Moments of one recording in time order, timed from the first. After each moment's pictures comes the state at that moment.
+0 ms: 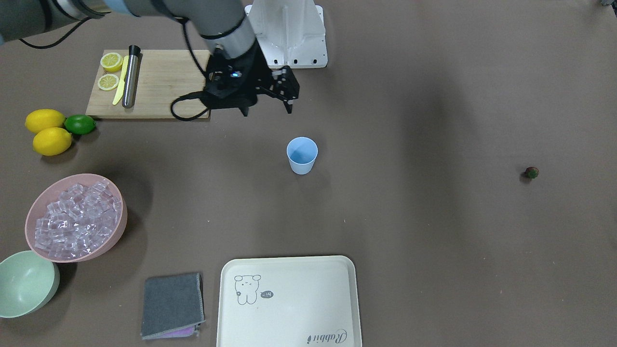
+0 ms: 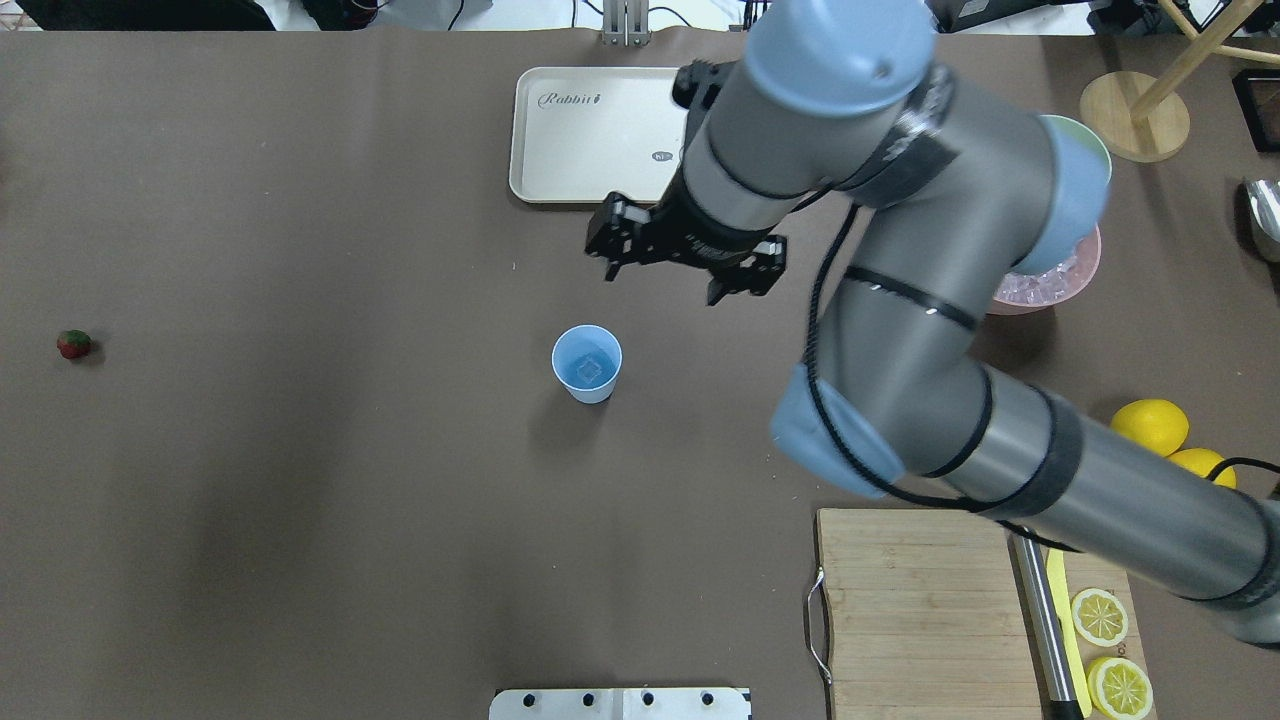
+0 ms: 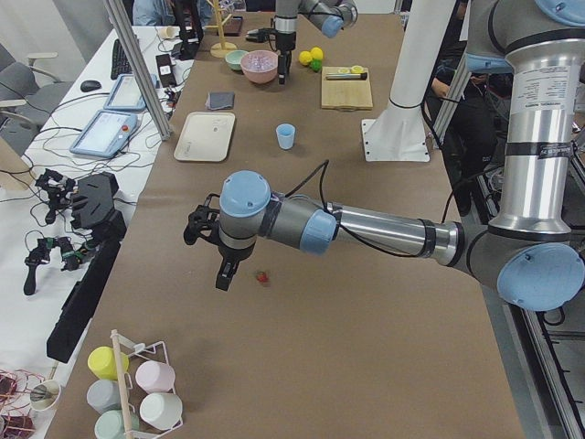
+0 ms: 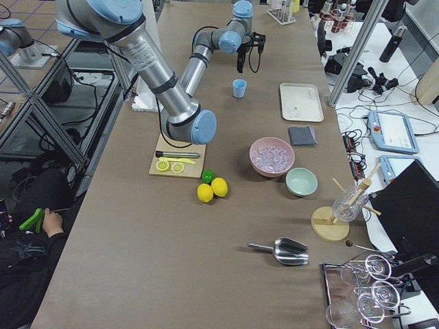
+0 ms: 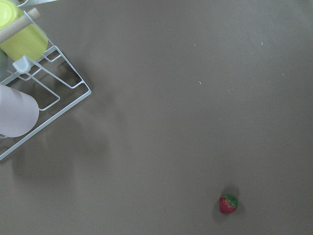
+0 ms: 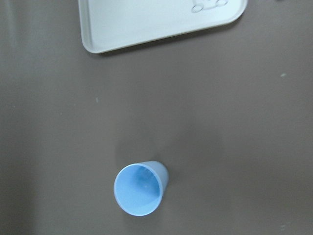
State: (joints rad) left arm -1.61 -1.57 -1.74 -1.74 -2.40 0.00; right arm 0.76 -0.85 1.90 -1.69 2.15 1.25
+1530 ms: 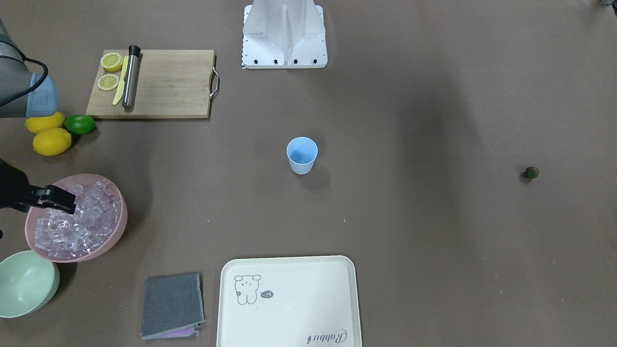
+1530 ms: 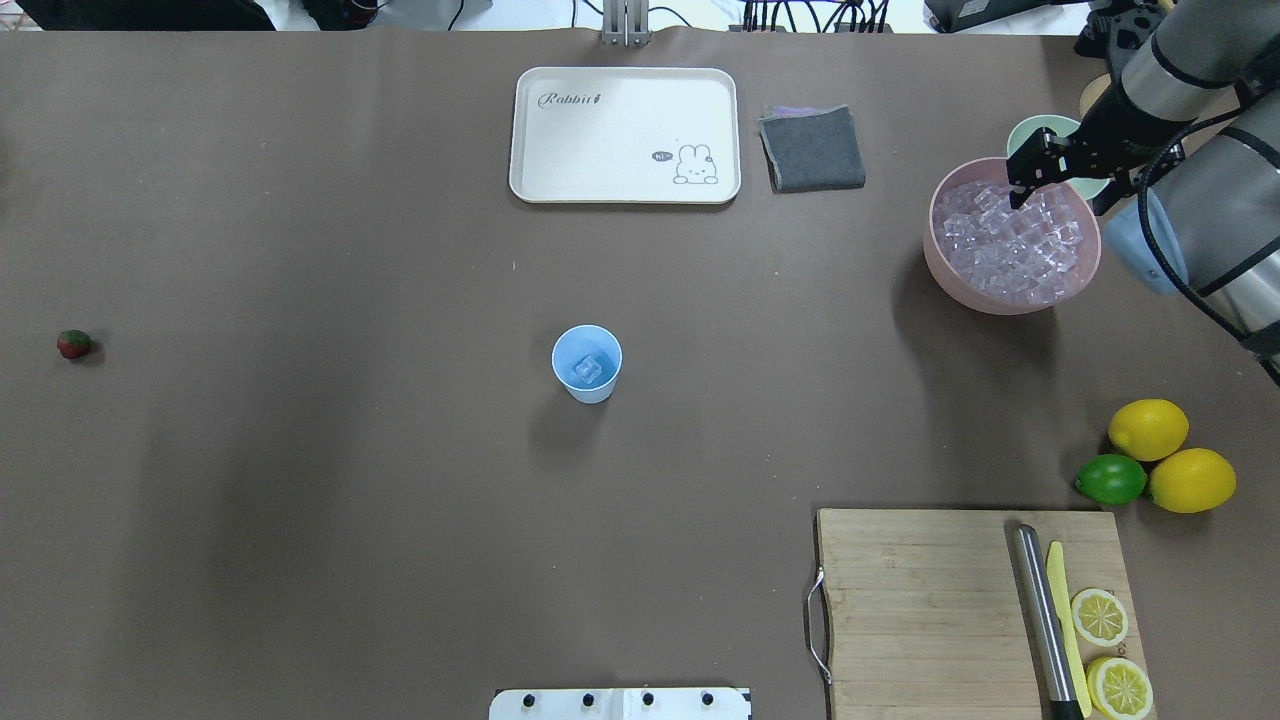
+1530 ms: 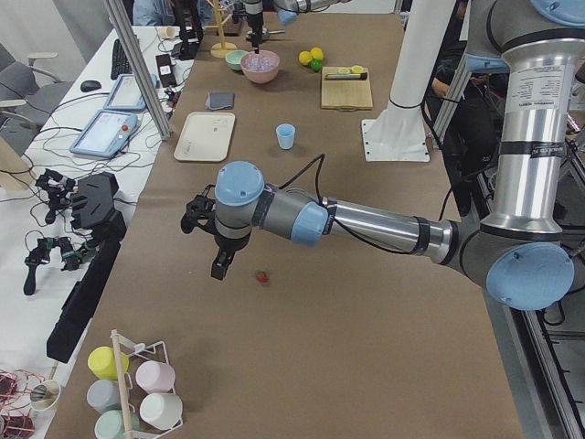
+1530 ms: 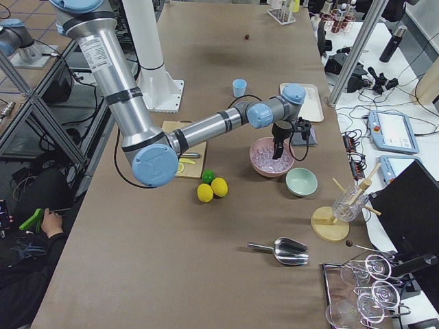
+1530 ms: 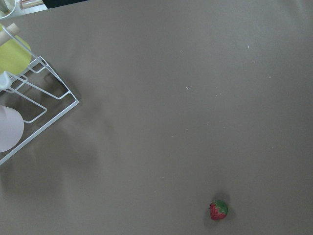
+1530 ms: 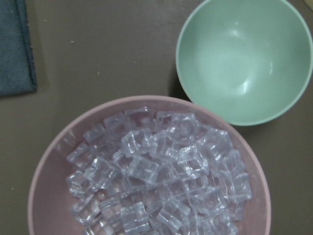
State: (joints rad) left arm -1.58 -1.60 -1.75 -1.74 -2.40 0.00; right arm 1.11 -1.18 1.55 -1.57 2.27 0.71
